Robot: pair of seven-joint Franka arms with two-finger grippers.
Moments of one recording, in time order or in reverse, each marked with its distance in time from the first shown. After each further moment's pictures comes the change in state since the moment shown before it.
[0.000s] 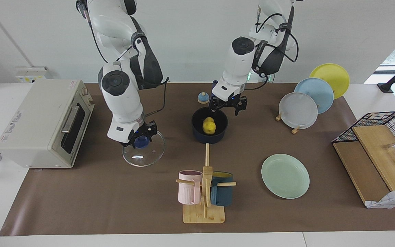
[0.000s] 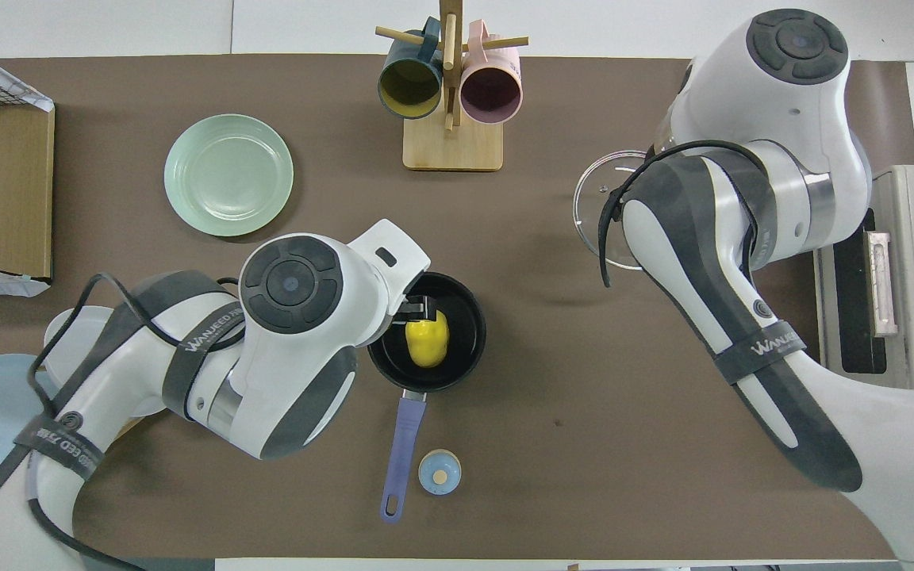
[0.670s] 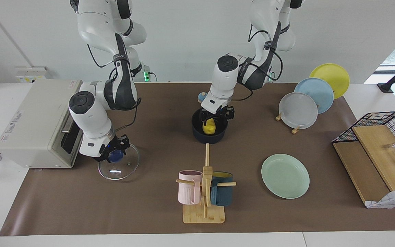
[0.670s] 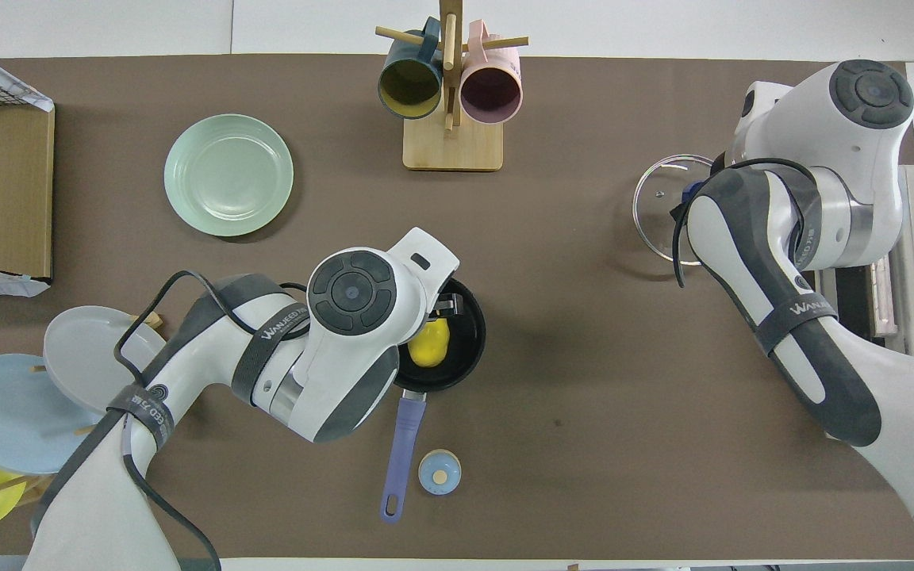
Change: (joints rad) left arm -0.034 0.100 0.001 -0.003 0.000 0.121 -0.119; right arm -0.020 0.007 -0.129 -0.181 0.044 0.220 -0.246
